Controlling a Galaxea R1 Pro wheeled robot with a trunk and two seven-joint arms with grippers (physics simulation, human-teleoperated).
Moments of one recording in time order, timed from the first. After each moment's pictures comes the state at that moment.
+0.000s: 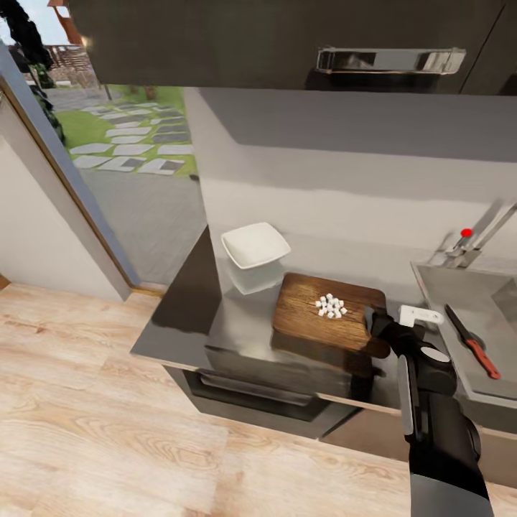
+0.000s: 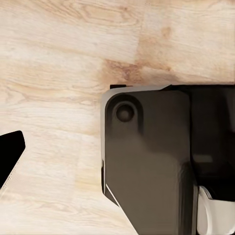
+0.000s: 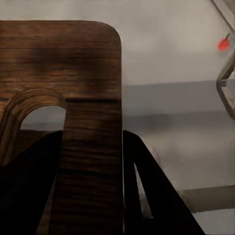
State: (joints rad) left arm 0.37 0.07 -0.03 -1.01 0.07 -0.09 0.00; right arm -0.51 0.12 -0.31 -1.60 0.18 0.64 0.04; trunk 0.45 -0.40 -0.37
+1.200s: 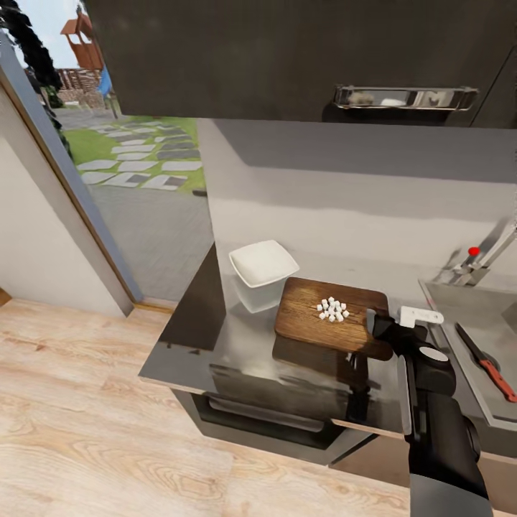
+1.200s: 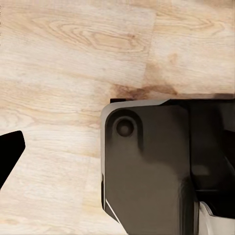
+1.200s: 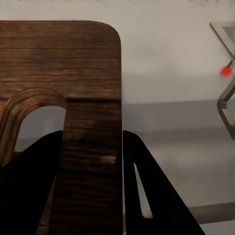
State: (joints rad) left arm 0.36 0.07 -0.03 -1.00 0.07 -0.09 0.00; right arm -0.51 0.12 -0.31 -1.60 0.23 0.66 0.04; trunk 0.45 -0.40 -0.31
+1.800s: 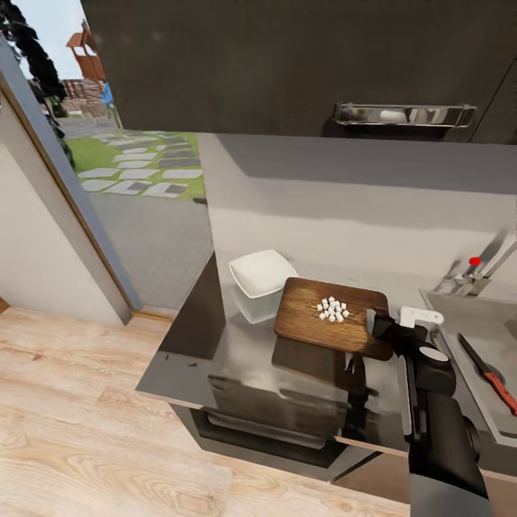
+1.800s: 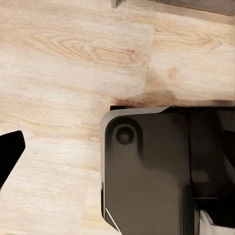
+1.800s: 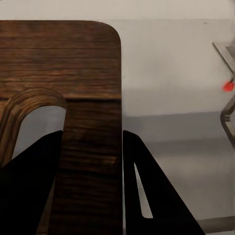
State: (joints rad) left arm 0.36 0.07 -0.03 -1.00 0.07 -0.09 0.00; right arm -0.51 0.12 -0.31 -1.60 0.23 0.66 0.04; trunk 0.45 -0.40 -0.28
